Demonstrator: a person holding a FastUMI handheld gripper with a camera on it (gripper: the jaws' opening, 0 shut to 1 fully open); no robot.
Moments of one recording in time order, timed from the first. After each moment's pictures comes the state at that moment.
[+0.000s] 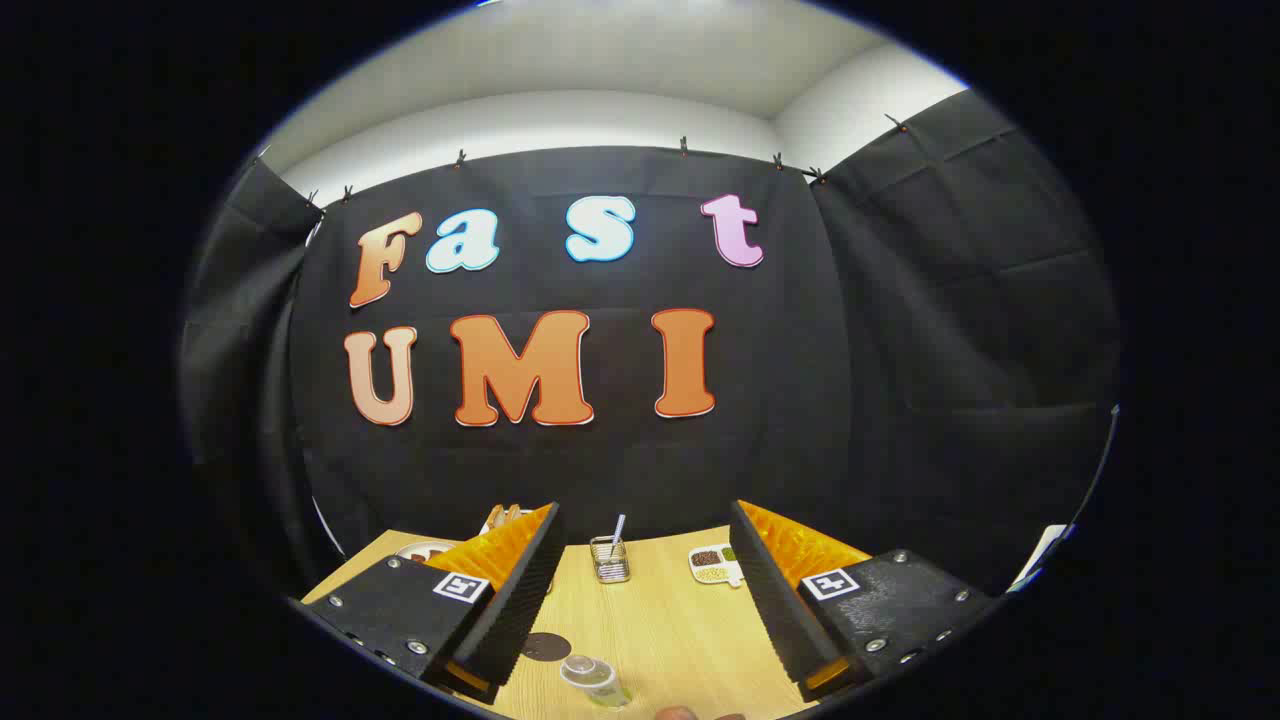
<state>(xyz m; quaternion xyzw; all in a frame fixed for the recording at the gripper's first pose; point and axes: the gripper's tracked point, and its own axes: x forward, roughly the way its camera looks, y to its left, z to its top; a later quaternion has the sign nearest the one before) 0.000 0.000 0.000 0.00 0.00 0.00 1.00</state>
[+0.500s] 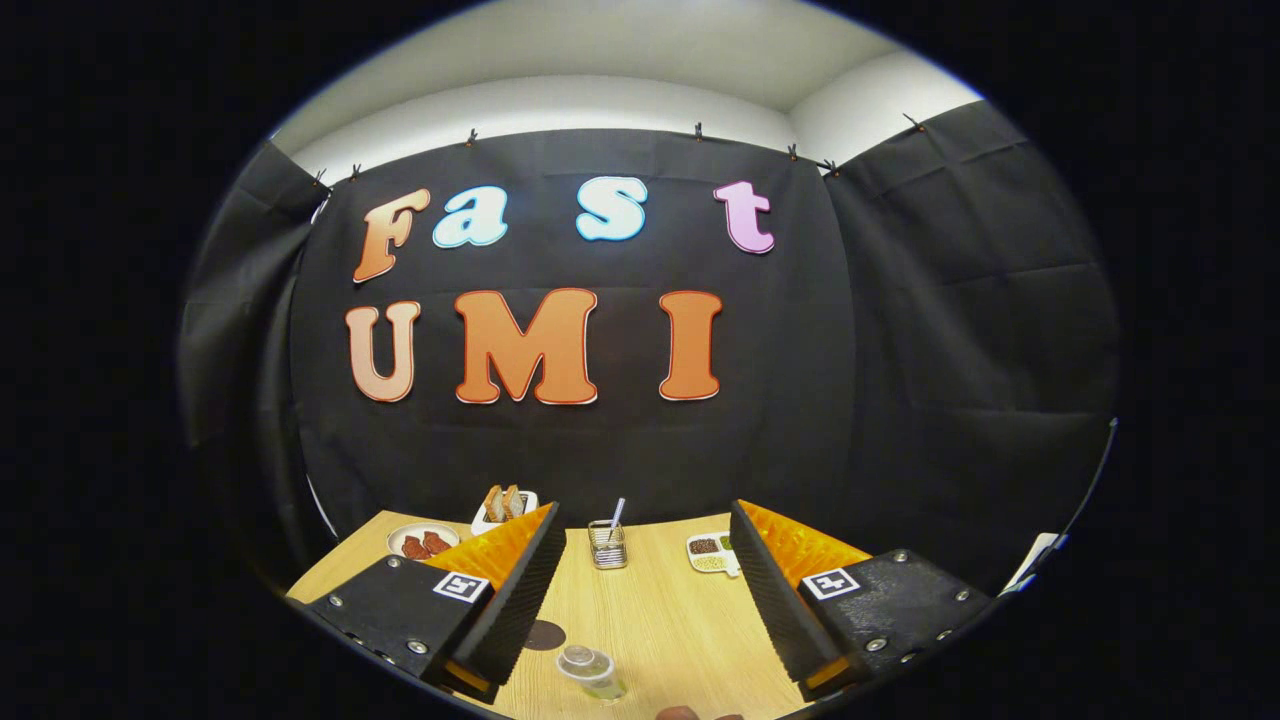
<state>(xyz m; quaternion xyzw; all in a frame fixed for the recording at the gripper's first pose) 0.006 0.006 -0.006 -0.02 0.02 0.00 1.00</state>
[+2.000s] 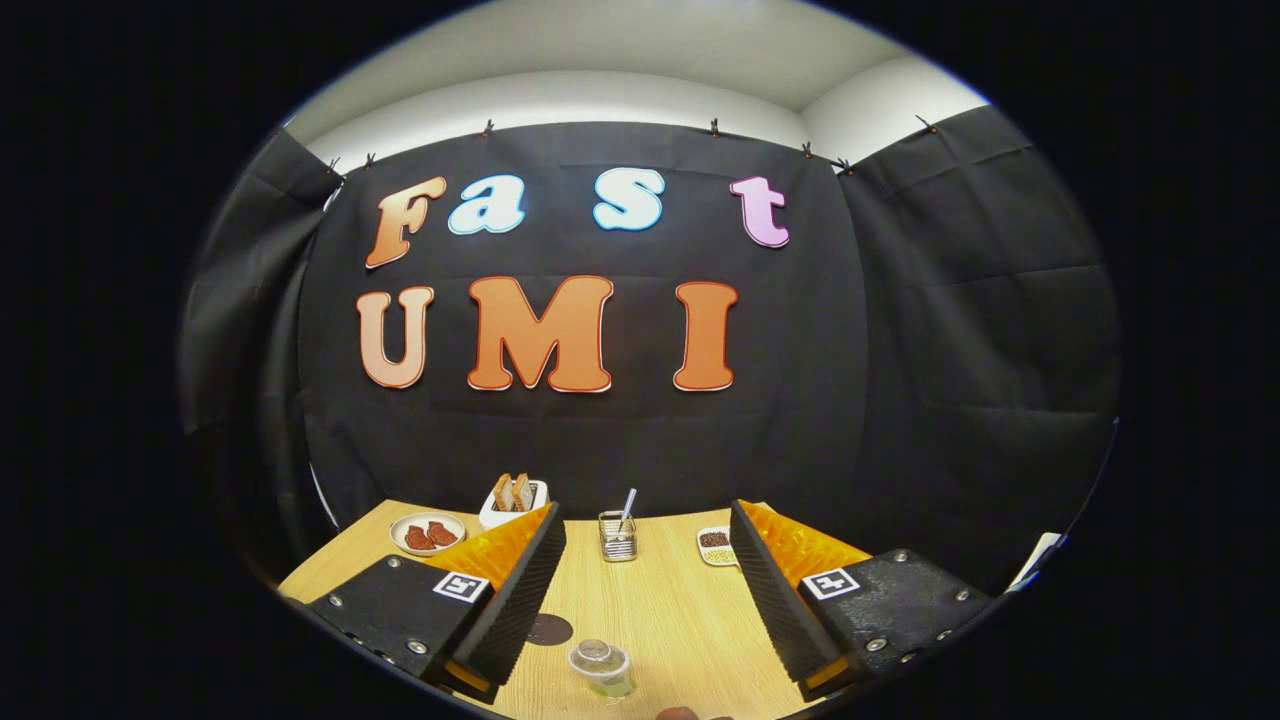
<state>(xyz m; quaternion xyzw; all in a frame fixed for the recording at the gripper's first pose) 0.004 0.027 -0.034 -0.03 0.03 0.02 1.00</state>
